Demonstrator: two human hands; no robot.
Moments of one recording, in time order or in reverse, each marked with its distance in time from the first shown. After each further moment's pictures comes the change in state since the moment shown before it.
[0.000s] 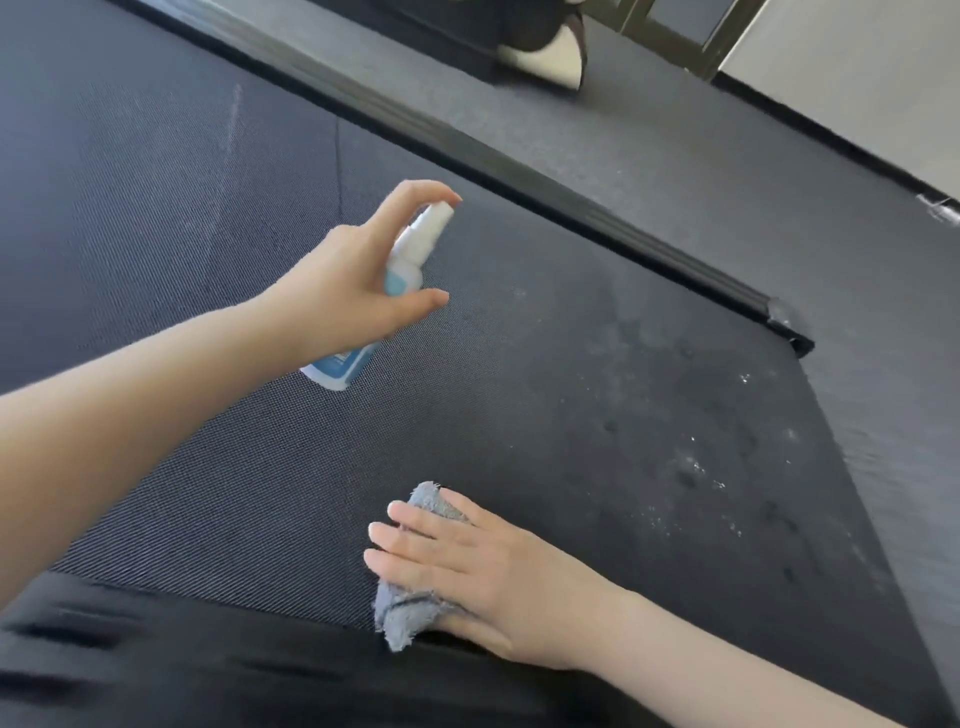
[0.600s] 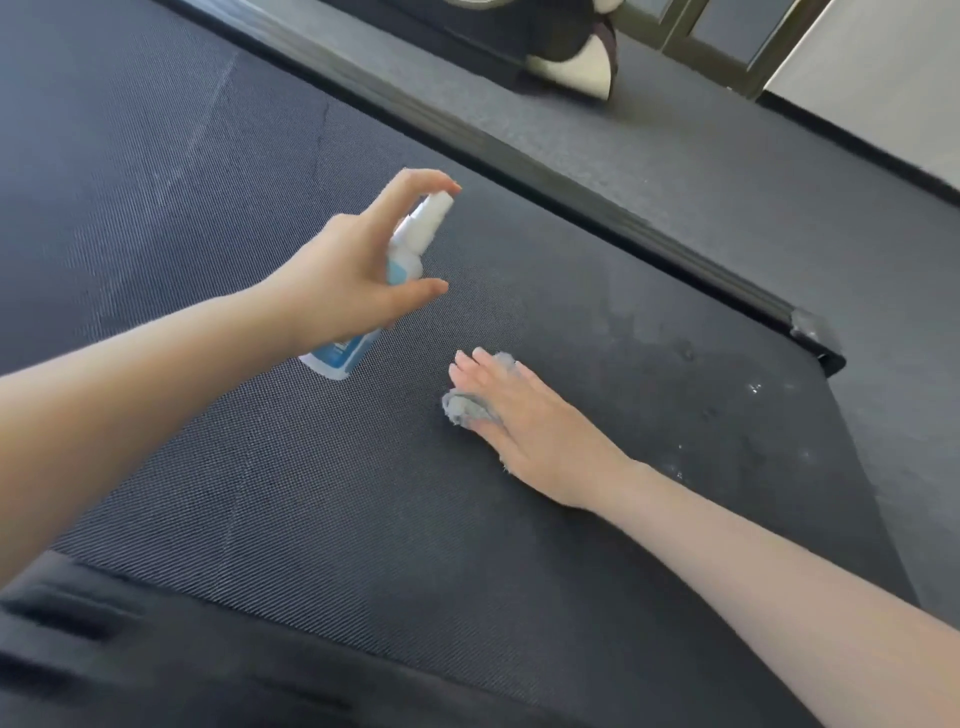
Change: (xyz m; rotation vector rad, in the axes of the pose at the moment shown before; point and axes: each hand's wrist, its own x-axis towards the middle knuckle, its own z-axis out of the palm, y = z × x) left_hand 0.004 0.024 0.056 0.036 0.069 -0.039; right_hand -0.029 0.134 0.004 -0.038 0.147 0.288
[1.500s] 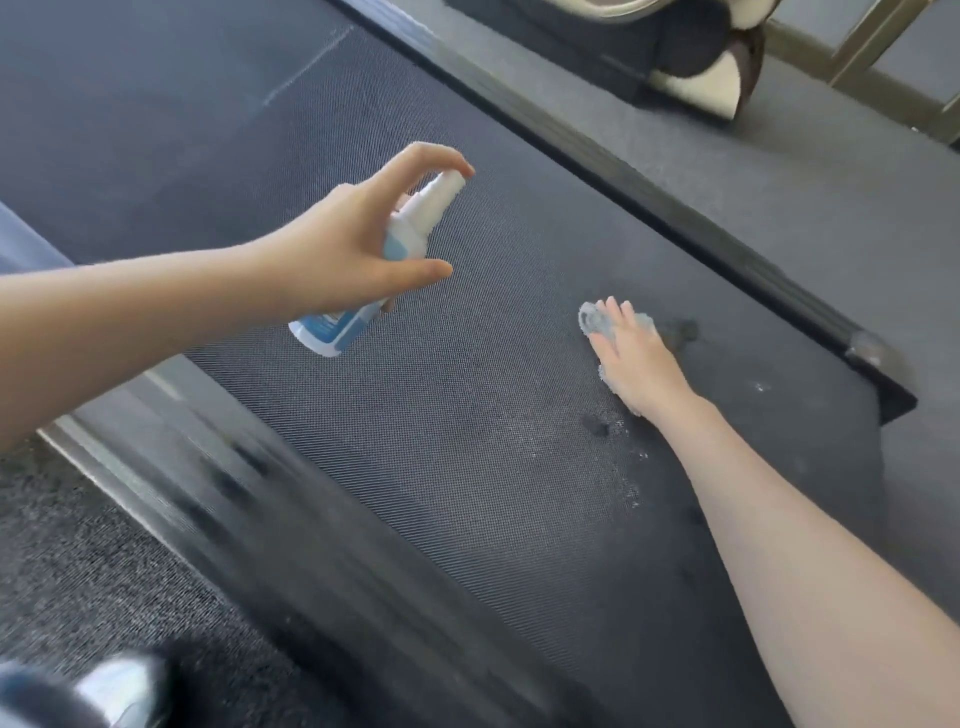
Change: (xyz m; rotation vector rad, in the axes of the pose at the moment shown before) left_hand -0.077 0.117 0.064 0.109 0.074 -0.172; right_hand -0.070 0.120 -0.026 0.113 -0.079 0.359
